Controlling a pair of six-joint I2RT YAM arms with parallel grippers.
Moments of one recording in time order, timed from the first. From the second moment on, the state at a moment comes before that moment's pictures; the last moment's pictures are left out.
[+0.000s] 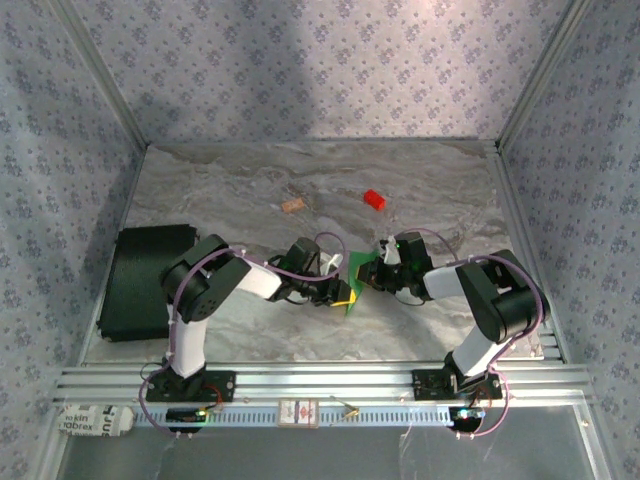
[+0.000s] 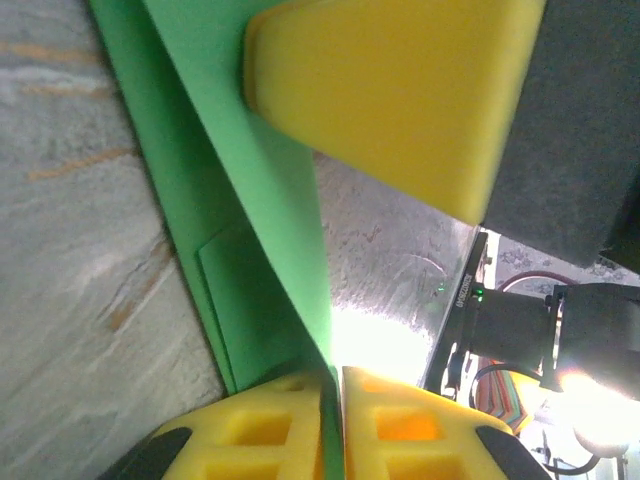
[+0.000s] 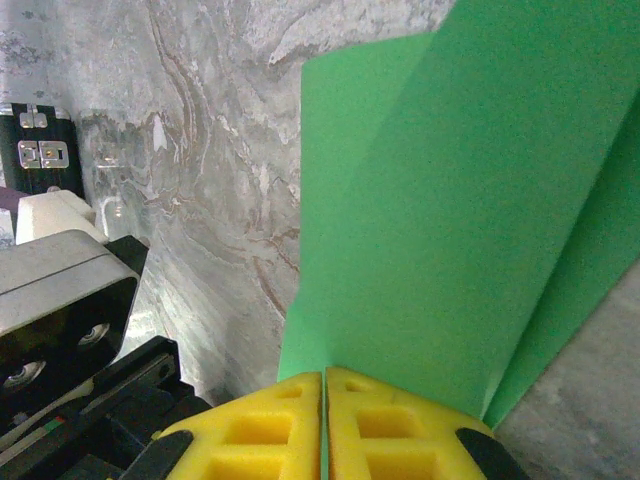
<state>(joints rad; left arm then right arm) -0.81 1.96 0.79 0.45 0.80 -0.92 0.37 1.64 0.48 0.35 -0.63 0.77</state>
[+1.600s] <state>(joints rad) -0.83 1.90 0.86 0.10 0.78 -0.69 0.37 1.63 0.49 0.32 -0.61 0.77</state>
